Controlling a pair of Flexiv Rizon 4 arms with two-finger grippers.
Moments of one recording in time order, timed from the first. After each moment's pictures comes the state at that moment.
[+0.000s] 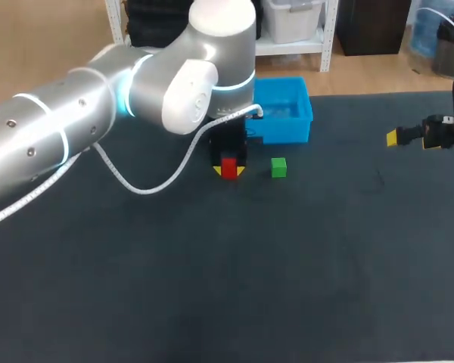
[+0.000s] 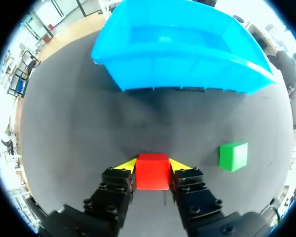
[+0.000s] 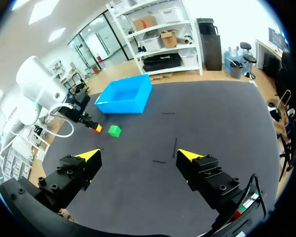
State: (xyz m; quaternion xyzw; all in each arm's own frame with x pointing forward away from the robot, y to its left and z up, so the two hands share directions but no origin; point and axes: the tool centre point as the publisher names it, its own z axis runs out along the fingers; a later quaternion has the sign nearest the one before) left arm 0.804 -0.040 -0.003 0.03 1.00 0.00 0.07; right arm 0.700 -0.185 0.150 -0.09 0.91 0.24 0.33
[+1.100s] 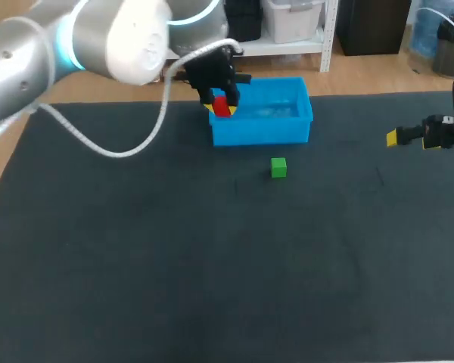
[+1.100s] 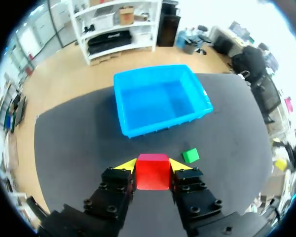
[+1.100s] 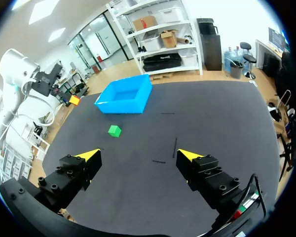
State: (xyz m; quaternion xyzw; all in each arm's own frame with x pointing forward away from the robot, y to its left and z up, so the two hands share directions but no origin) left arm 0.823 -0.029 0.144 0.15 0.97 -0.07 0.18; right arm 0.700 -0.185 0.150 -0.09 0.91 0.24 0.33
